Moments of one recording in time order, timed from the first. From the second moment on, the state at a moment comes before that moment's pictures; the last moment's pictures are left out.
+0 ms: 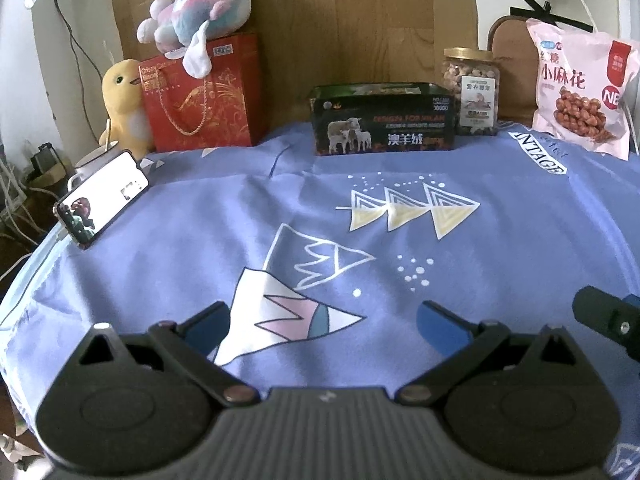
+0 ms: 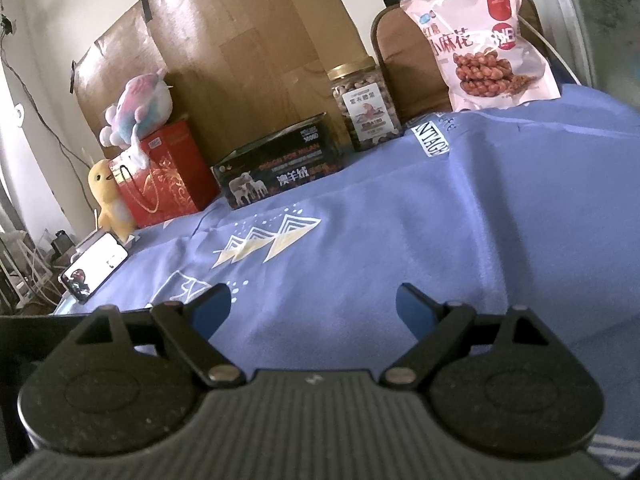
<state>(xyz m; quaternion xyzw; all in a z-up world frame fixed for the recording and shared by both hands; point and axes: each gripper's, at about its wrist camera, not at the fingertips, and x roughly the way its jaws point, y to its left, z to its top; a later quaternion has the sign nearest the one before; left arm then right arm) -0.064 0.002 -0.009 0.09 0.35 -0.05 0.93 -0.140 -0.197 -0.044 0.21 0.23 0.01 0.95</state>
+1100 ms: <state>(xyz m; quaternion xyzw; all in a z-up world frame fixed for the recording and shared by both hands) -0.068 0.002 -0.013 0.11 0.33 -0.04 0.94 -0.142 -0.194 -0.043 0.20 0.23 0.02 0.95</state>
